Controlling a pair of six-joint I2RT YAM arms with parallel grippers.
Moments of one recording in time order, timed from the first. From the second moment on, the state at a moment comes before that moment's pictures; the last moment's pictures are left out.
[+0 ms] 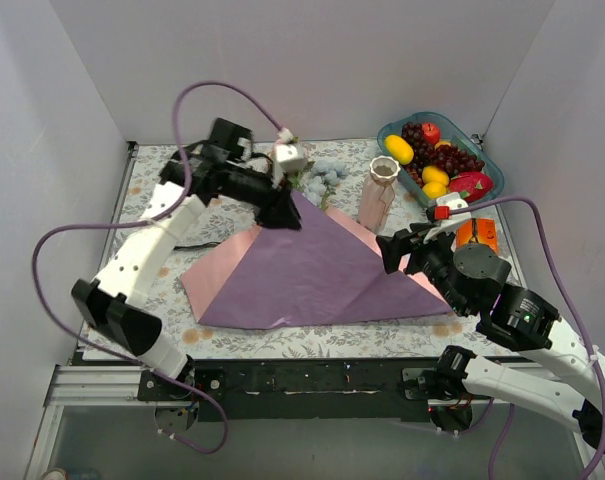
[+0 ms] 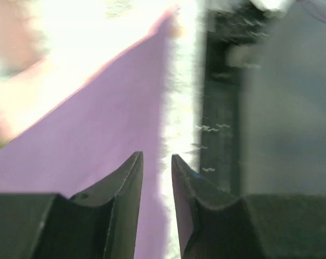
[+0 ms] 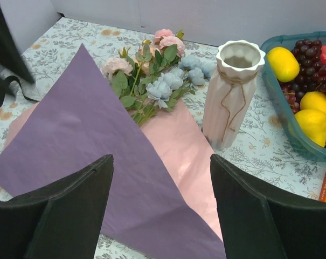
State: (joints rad) left arm -0.57 1.61 1.85 -1.25 0.98 0.54; right arm 1.02 0.65 0.98 -0.49 0.54 0.17
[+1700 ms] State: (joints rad) left arm -0.38 1.97 1.62 -1.24 1.11 0.79; right arm 1.02 0.56 0.93 -0.54 0.54 0.23
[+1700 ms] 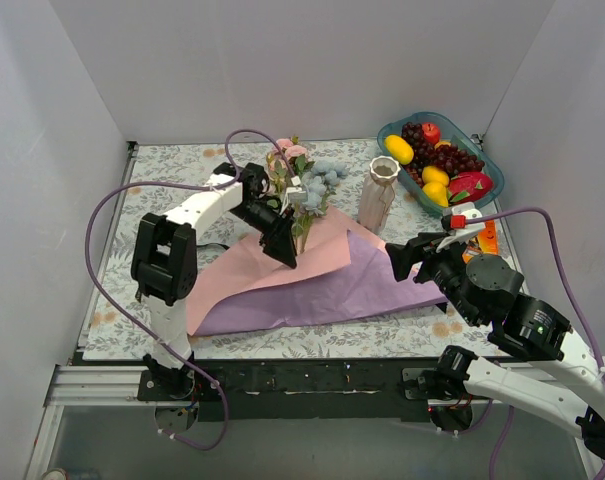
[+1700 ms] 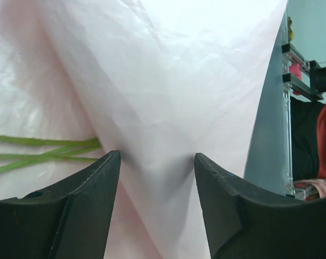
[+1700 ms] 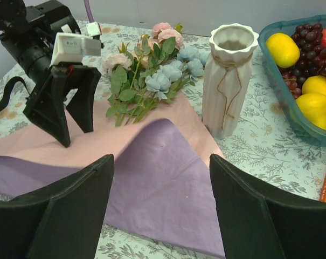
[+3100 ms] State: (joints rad) left arm -0.51 1.90 1.50 -1.29 1.03 0.93; right arm 1.02 0.61 0.93 -0.54 0.57 0.21
